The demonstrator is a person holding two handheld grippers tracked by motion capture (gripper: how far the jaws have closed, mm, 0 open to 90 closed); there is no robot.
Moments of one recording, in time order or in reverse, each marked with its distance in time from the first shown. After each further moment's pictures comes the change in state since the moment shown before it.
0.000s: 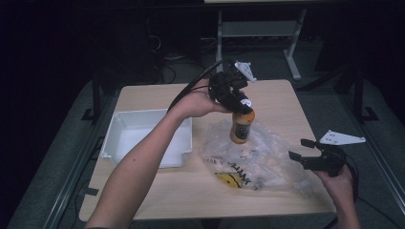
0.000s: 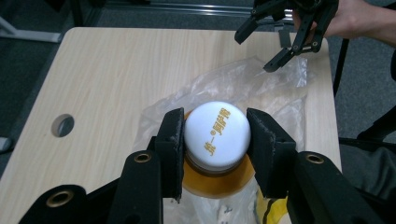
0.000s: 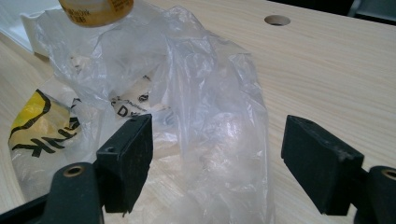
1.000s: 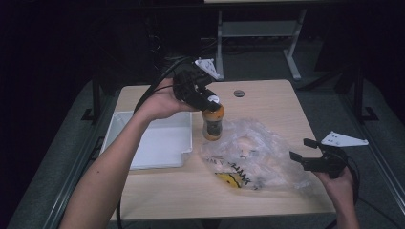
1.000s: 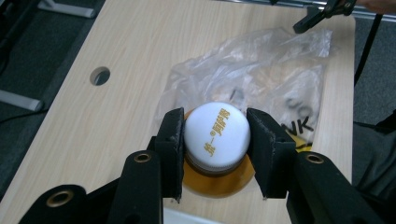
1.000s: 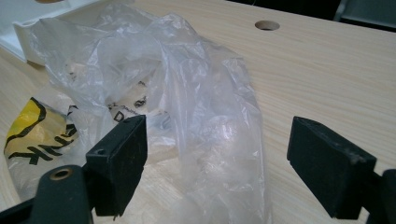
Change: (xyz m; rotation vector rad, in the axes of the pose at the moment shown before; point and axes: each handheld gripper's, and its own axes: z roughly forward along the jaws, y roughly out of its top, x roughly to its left) left arm 0.006 -0.053 -0.057 0.036 0.090 -0.075; right arm 0.005 -0.001 -0.005 -0.026 -0.039 0.007
